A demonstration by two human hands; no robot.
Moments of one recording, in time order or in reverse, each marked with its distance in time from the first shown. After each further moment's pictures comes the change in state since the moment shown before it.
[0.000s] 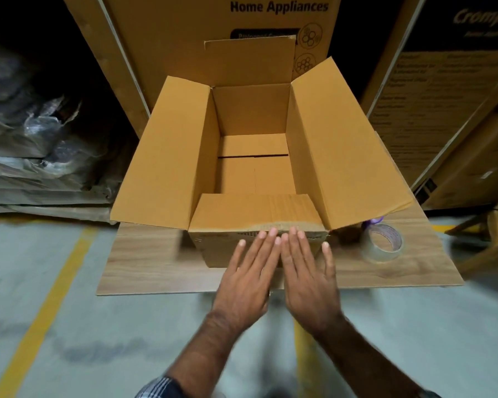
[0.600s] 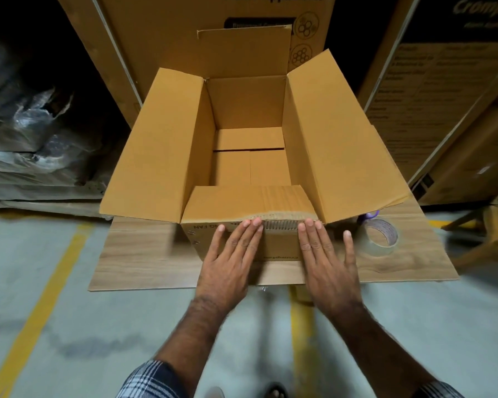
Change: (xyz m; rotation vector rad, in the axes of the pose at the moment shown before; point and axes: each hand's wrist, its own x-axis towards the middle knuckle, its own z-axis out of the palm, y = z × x) left_hand 0.005 -0.019 0.007 0.144 -0.134 -0.089; right_hand -0.002 0.046 0.007 -0.113 -0.117 0.056
